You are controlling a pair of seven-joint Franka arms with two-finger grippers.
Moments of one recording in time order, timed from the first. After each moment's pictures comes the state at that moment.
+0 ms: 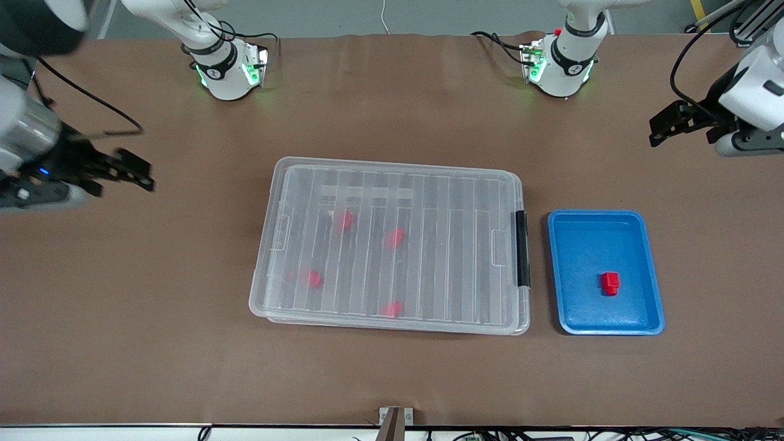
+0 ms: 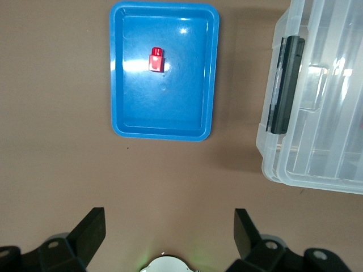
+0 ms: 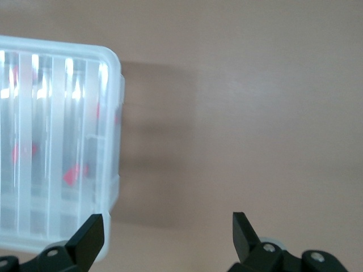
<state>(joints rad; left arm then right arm) 0.06 0.00 -0.19 -1.56 0.02 1.46 -0.15 0.23 0.18 -0.07 -1.49 0.07 1.65 0.13</state>
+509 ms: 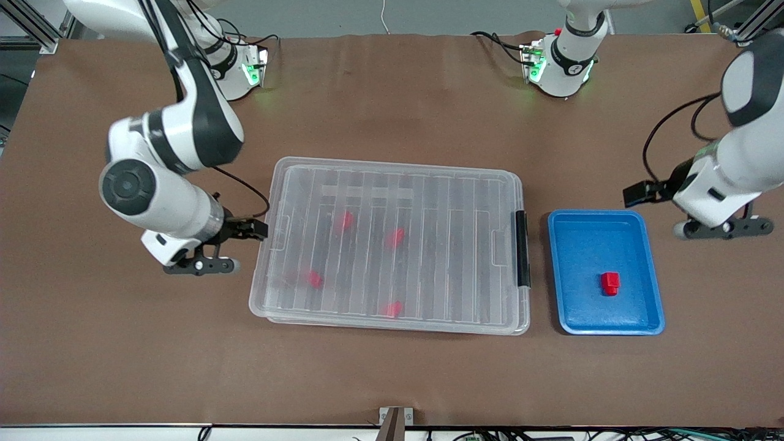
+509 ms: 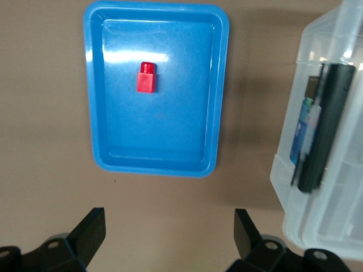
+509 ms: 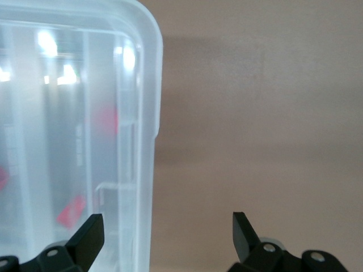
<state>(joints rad) 0.06 0.26 -0.18 -1.56 0.05 1.67 -0.15 0.36 0.43 -0.07 -1.59 0.07 1.92 0.26</state>
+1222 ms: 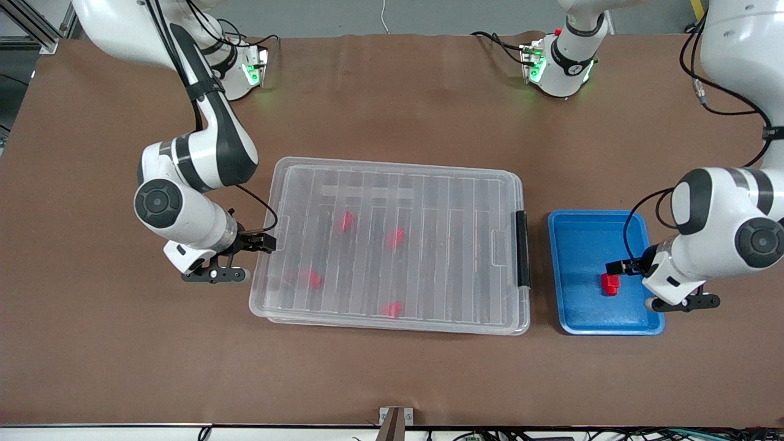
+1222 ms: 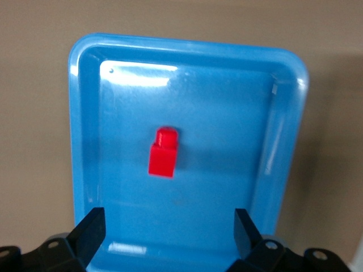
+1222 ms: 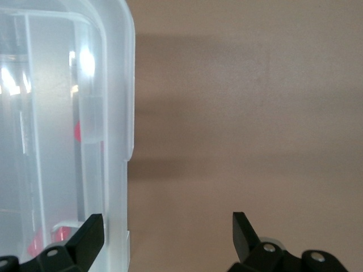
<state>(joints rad) 0.15 0.58 -0.18 -1.57 0.15 2.05 -0.16 0.36 0.43 -0.07 -1.68 0.07 2.04 0.26</state>
